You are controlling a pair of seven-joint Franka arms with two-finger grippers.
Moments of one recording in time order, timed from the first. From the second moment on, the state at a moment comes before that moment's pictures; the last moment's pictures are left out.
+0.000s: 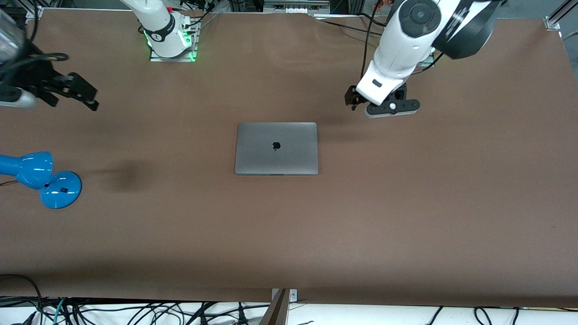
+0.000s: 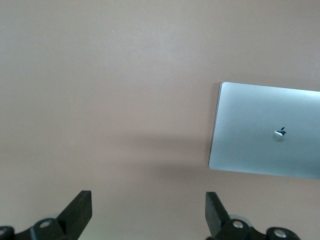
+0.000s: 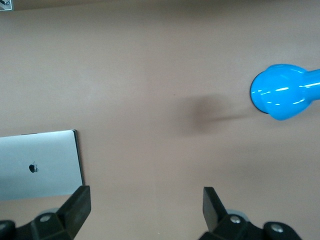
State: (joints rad) left arm -0.11 -0.02 -0.42 -1.91 -0.05 1.83 -0.64; right arm 0.08 -0.03 -0.01 -1.57 0.00 1.61 0.16
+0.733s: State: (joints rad) left arm 0.07 -0.24 -0.34 -1.90 -0.07 1.64 -0.23; right arm -0.01 -0.03 -0.02 -1.58 0.05 1.56 0.03
